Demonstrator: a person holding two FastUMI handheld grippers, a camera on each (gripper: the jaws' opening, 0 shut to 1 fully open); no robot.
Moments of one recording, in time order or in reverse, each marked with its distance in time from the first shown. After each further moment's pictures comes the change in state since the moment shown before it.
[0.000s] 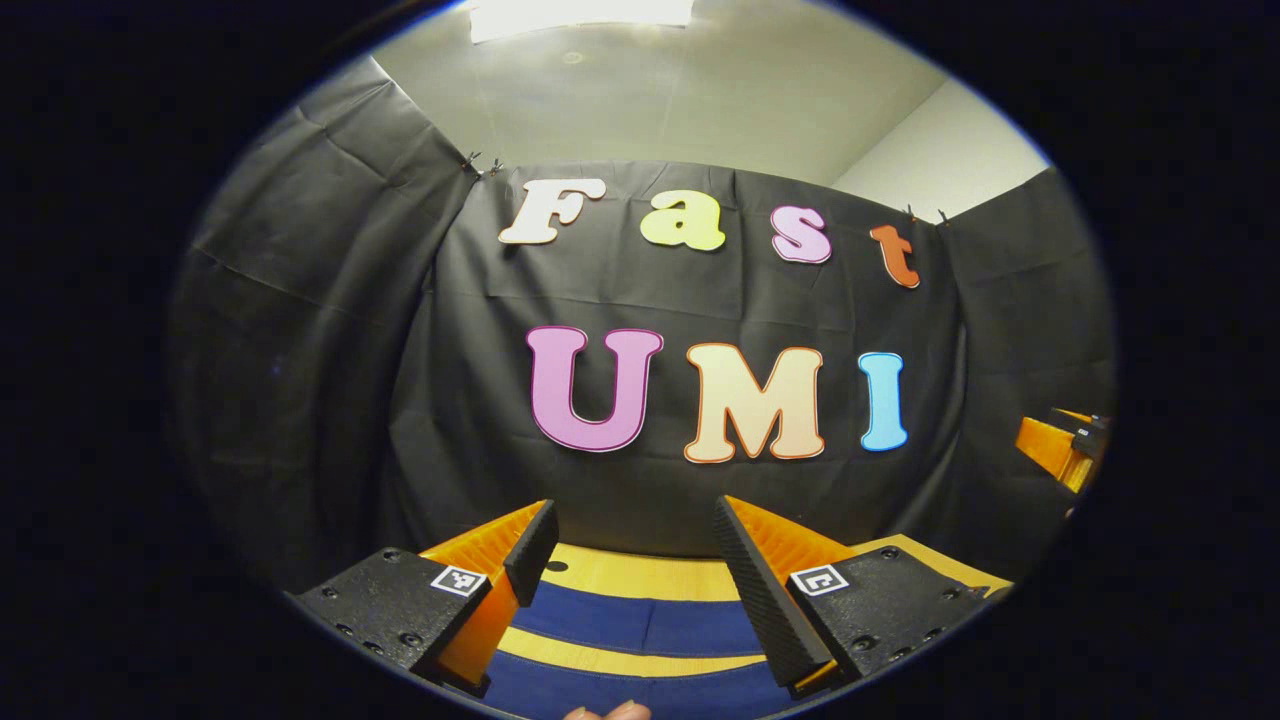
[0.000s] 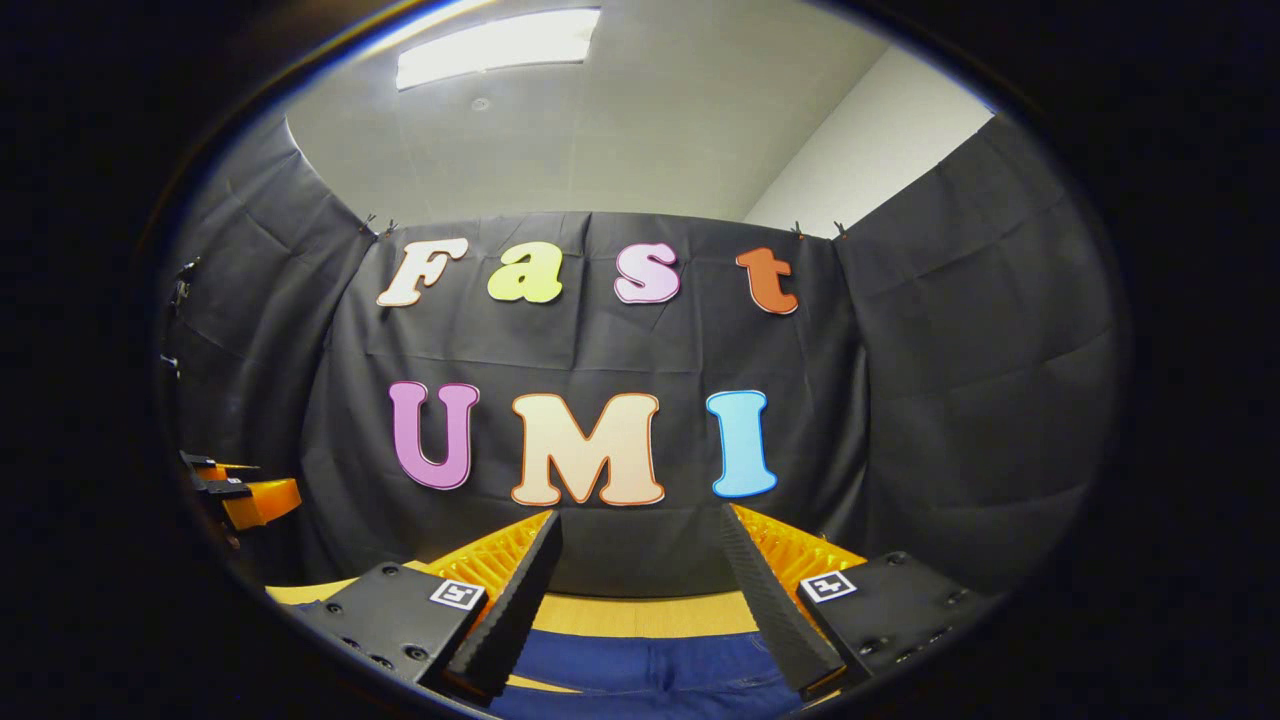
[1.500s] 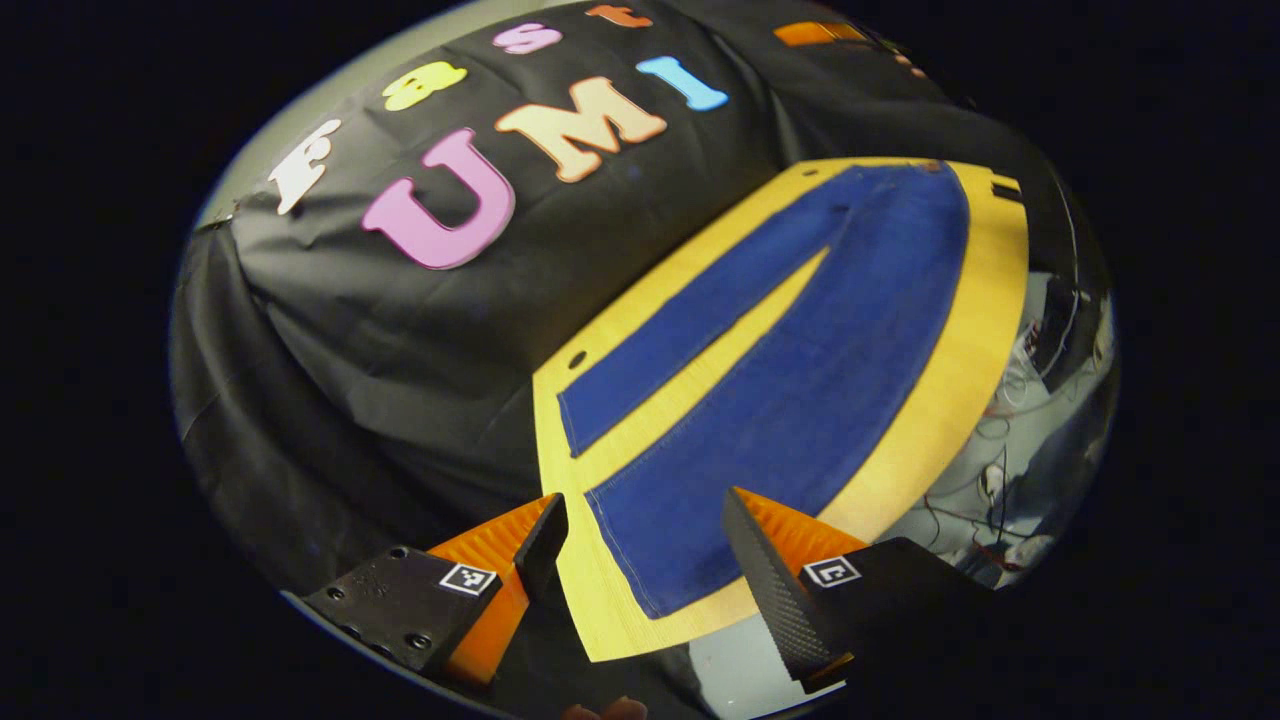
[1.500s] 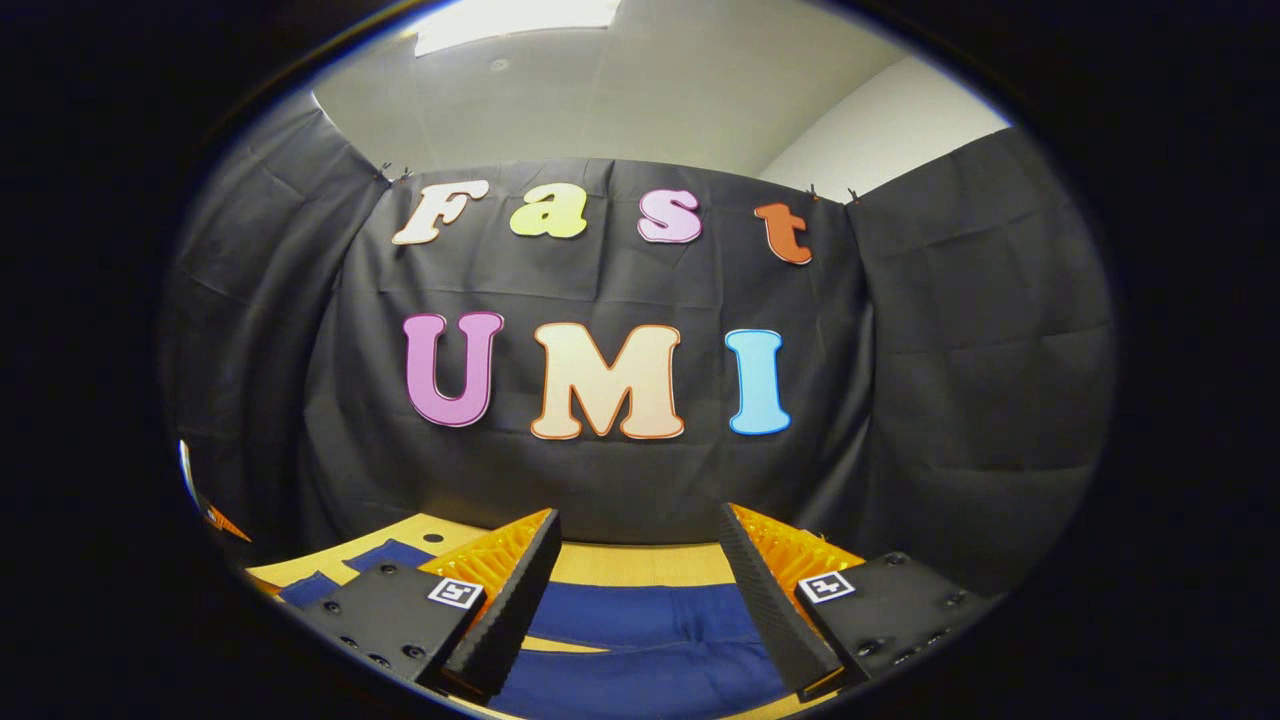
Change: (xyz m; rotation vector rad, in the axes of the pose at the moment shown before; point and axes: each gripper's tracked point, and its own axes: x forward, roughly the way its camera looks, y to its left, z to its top) left arm -0.119 0.190 -0.264 0.831 0.673 -0.377; right arm -0.037 0.058 -0.089 -0.058 0.149 -0.031
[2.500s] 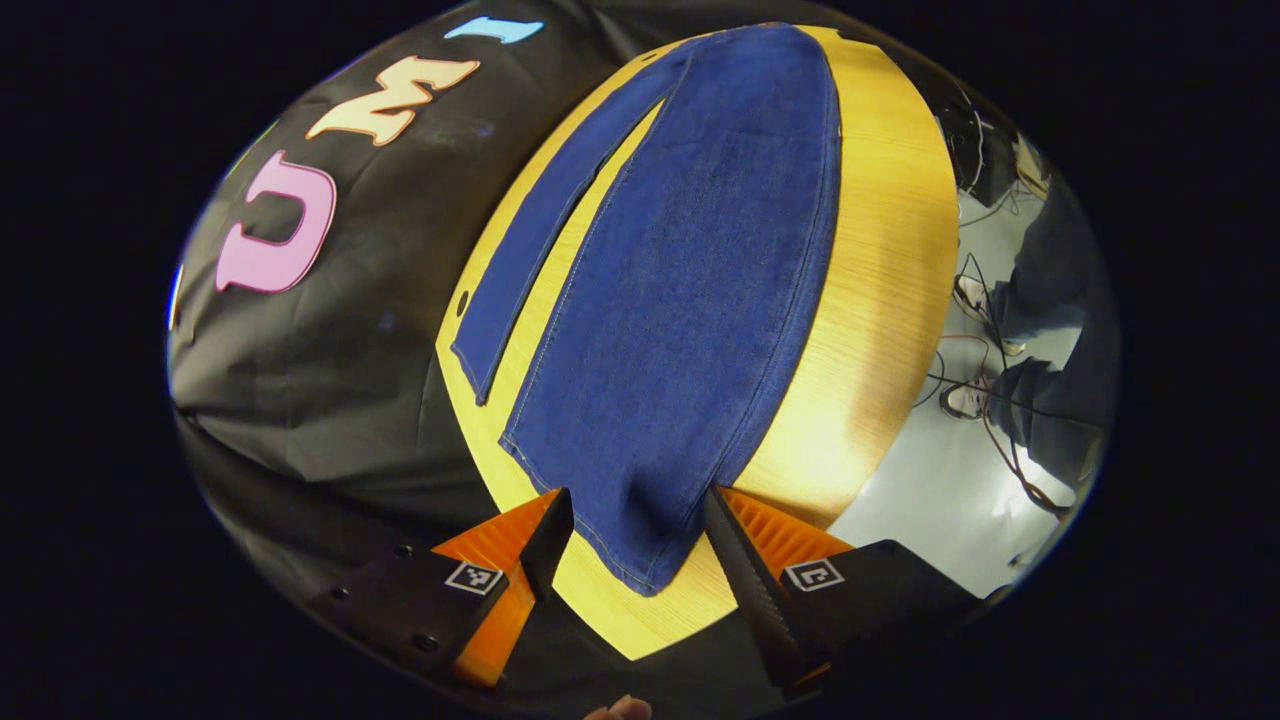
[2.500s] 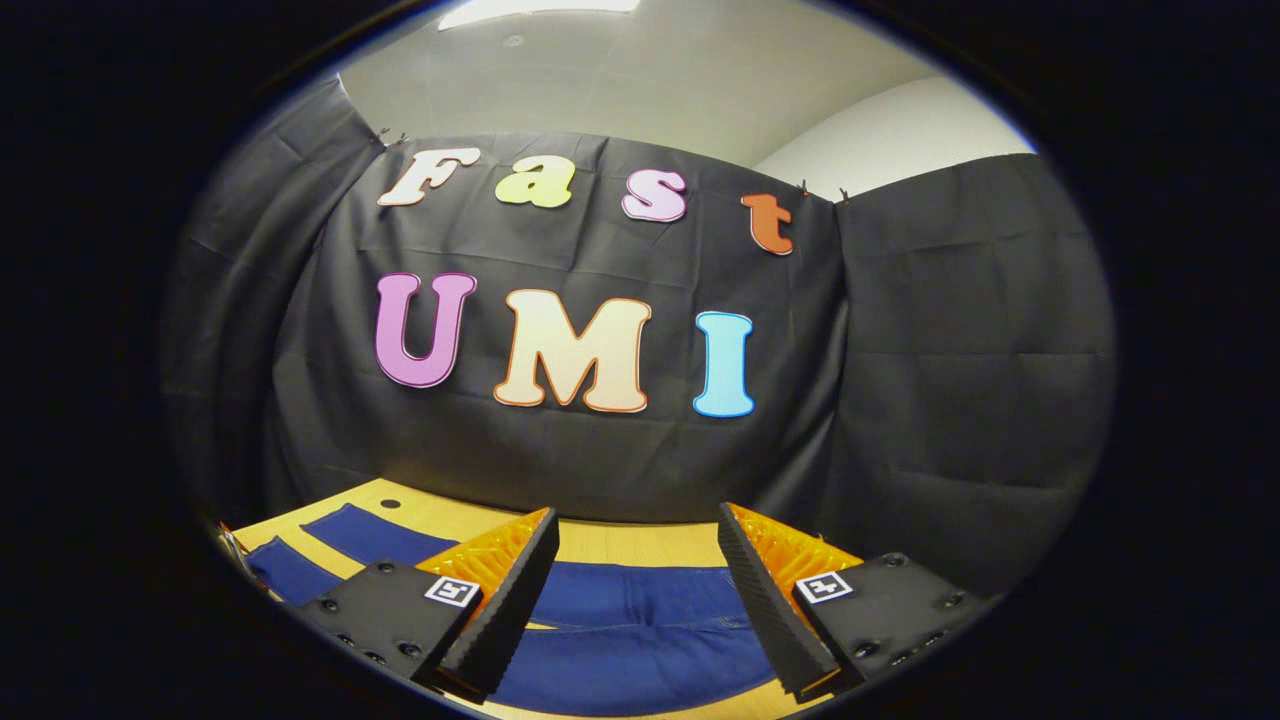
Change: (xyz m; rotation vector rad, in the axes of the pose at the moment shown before) left arm 0.063 -0.025 -0.087 0.359 0.222 -0.180; right arm -0.005 -0.032 -0.023 -0.079 0.055 -0.082
